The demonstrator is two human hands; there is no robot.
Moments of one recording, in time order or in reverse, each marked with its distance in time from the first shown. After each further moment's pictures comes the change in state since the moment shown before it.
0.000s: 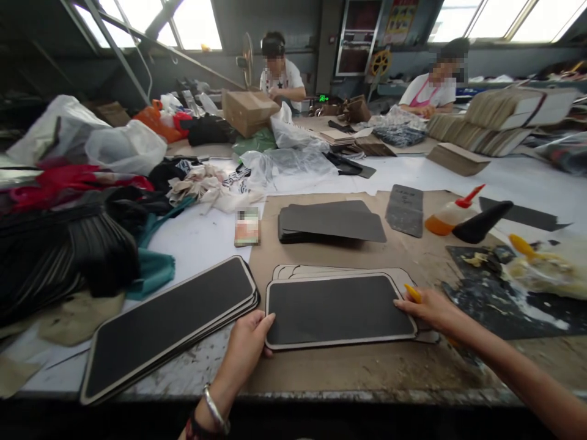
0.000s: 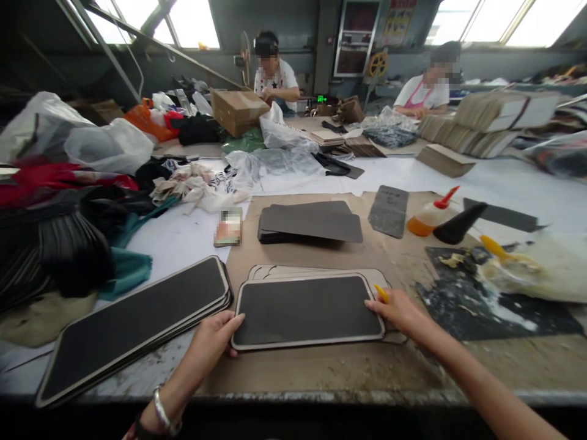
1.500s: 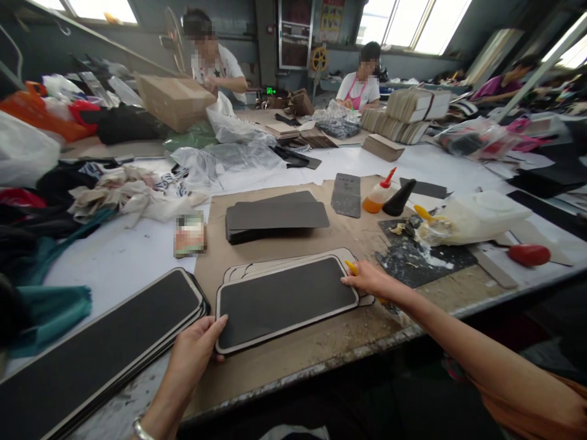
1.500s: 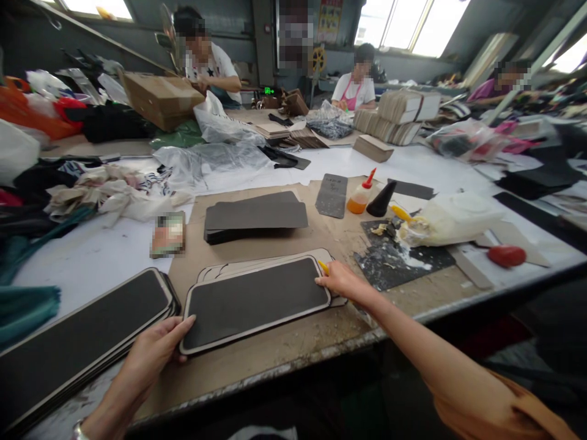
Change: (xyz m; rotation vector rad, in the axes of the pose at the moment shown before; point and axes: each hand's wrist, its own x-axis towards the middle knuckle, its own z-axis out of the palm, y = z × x) left_hand 0.000 0.018 -0.002 -0.104 -0.047 -0.119; right_hand -0.012 -0.017 -0.008 -0.082 -0.023 0.106
